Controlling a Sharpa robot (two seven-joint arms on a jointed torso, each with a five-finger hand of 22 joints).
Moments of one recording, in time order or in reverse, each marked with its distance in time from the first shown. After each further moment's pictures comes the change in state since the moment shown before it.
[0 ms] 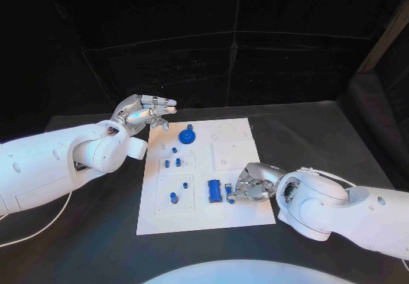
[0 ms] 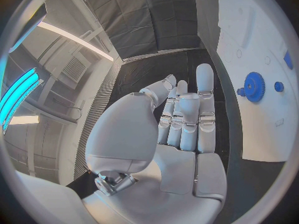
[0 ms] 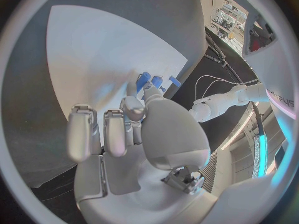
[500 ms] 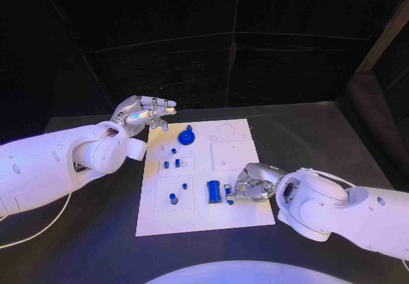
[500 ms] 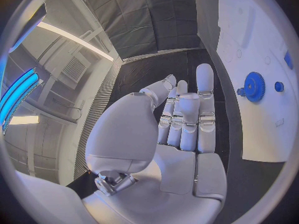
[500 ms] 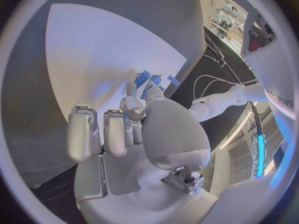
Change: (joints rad) left arm 0.000 0.003 0.000 -0.004 0.000 0.000 -0.001; left_hand 0.000 0.000 0.000 0.000 0.000 0.000 0.000 0.000 0.000 -0.004 -0.004 0.004 0.001 0.000 0.000 0.000 -0.001 0.000 0.000 0.000 0.000 0.000; right arm 0.000 -0.002 0.000 -0.001 -0.002 -0.007 0.017; right_hand -0.036 0.012 -0.035 0.035 0.034 0.003 0.003 0.000 0.000 0.000 0.000 0.000 0.001 0.000 0.000 0.000 0.000 0.000 0.000 0.000 0.000 0.000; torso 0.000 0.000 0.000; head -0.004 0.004
